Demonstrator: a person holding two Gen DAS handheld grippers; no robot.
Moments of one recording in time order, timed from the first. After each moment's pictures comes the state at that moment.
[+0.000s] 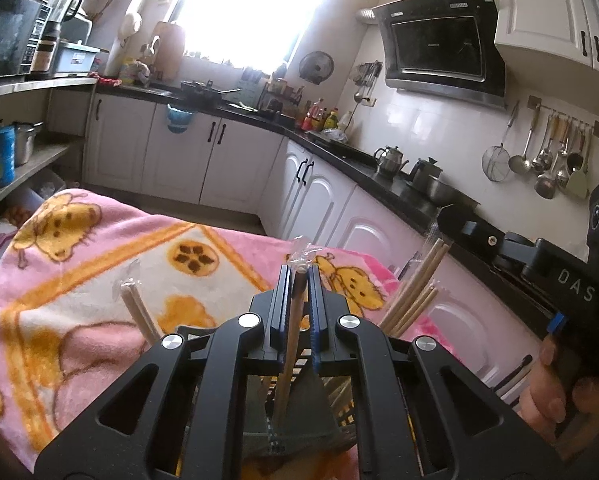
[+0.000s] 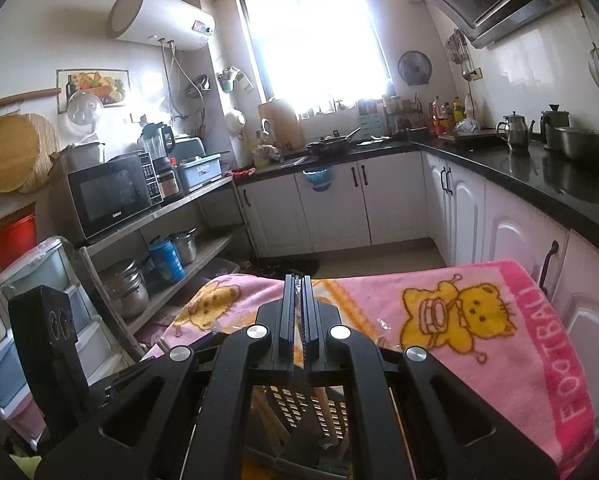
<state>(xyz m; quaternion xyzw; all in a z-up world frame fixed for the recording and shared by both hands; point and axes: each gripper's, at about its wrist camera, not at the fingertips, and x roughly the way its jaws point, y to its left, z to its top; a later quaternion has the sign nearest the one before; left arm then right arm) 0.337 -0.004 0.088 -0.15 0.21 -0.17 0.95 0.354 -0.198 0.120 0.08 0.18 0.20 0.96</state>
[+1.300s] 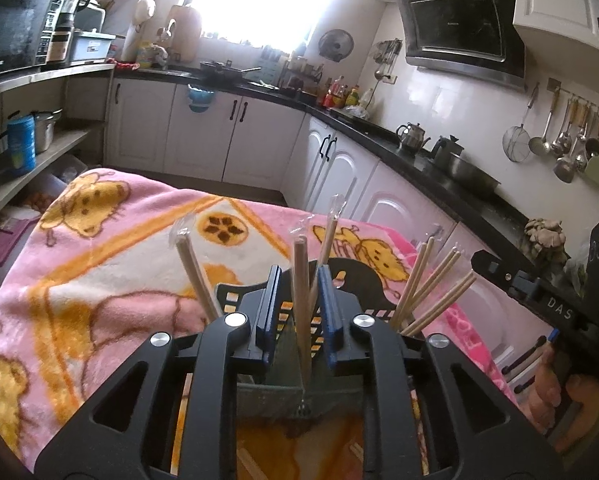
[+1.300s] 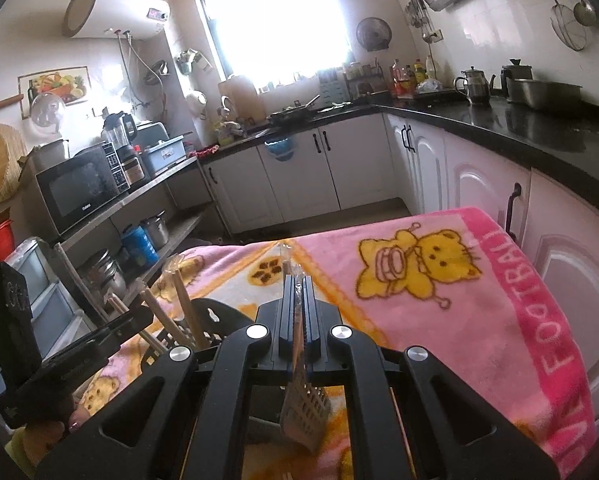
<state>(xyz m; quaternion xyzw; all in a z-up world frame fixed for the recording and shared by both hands) 0.322 0.005 0.080 -0.13 0.26 -0.13 0.95 0.344 -0.245 0.082 0.11 0.25 0.15 0.95</state>
